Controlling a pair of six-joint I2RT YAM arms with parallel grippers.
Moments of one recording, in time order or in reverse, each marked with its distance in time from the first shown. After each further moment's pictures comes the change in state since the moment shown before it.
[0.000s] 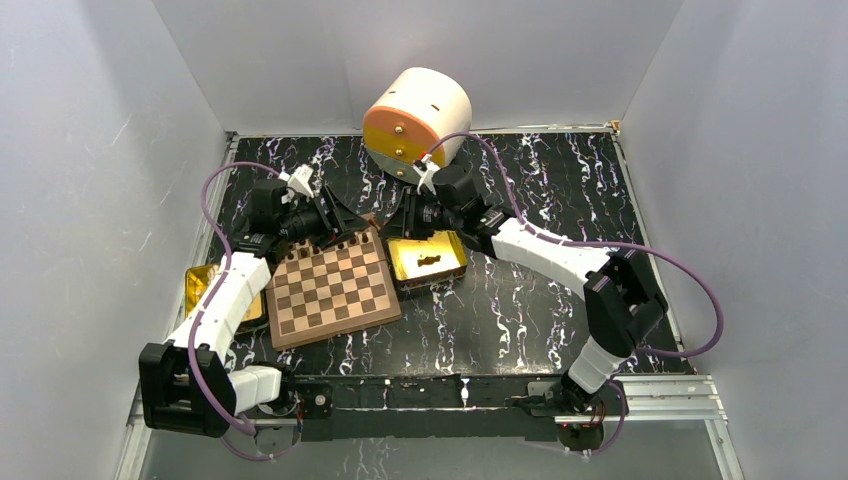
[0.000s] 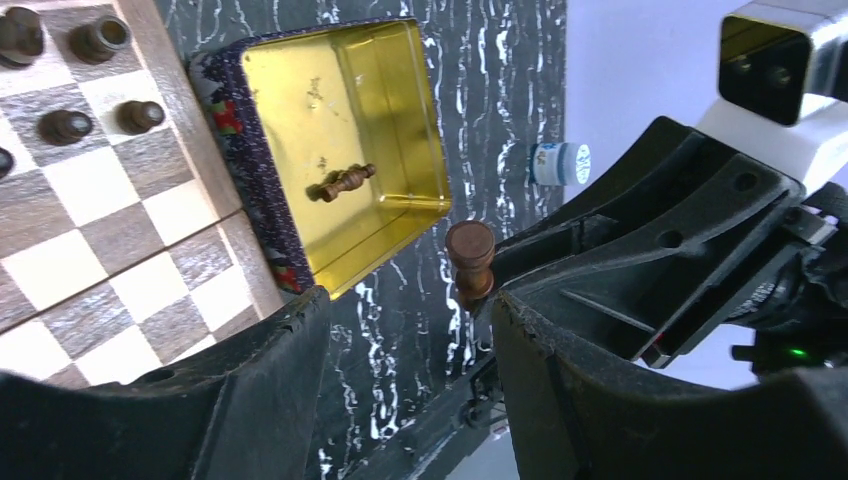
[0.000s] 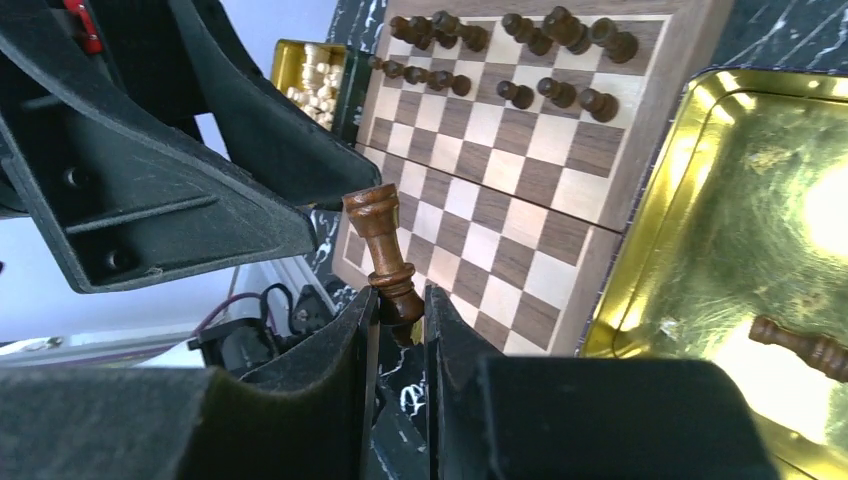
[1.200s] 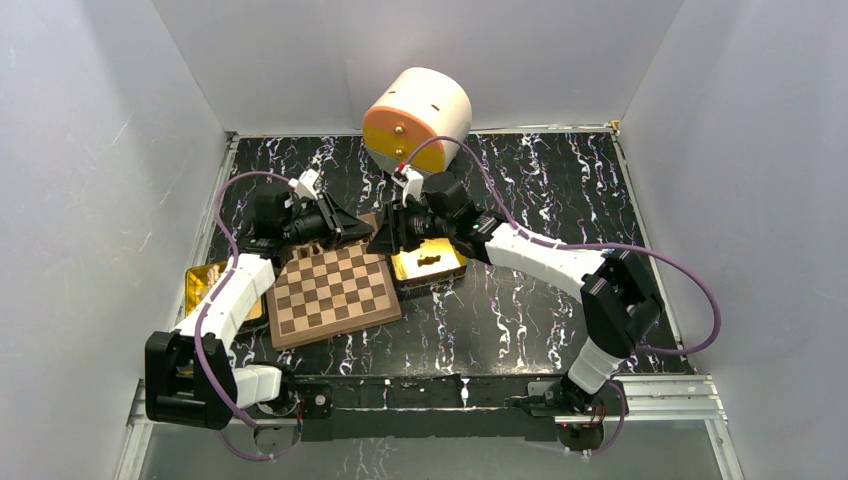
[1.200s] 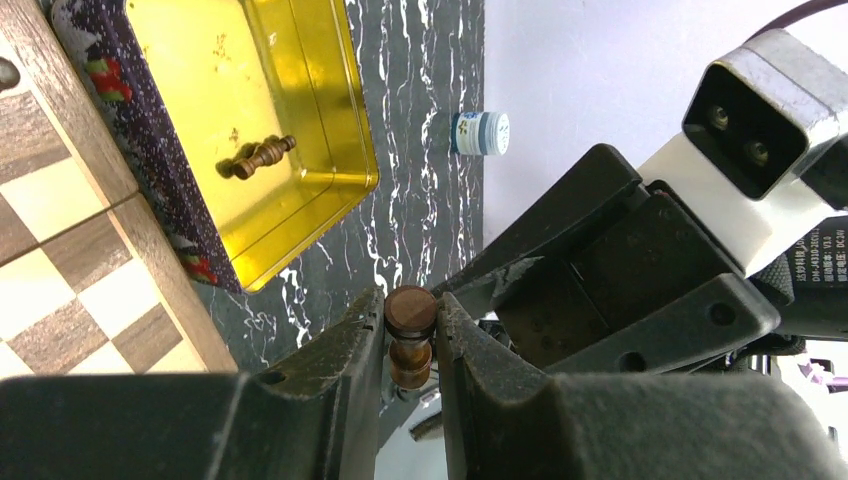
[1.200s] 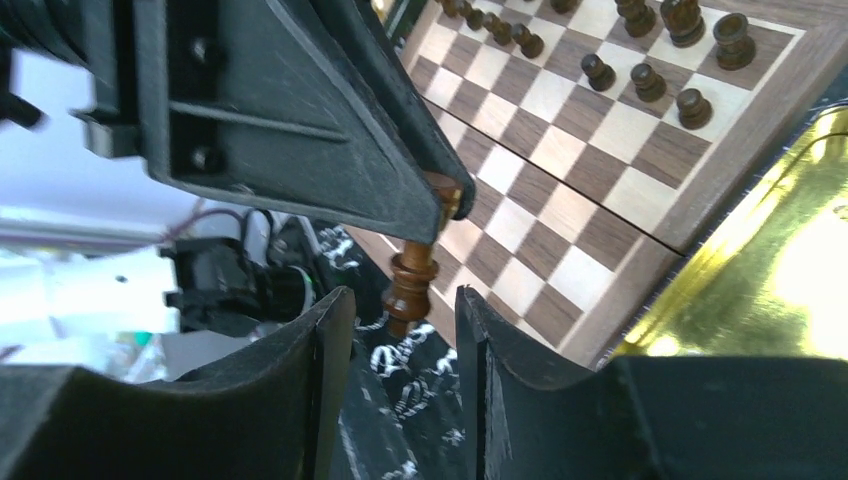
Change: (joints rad) left arm -0.004 0.027 -0.091 0.235 0.171 -0.215; right arm 0.055 0.008 -0.003 0.063 -0.117 -0.122
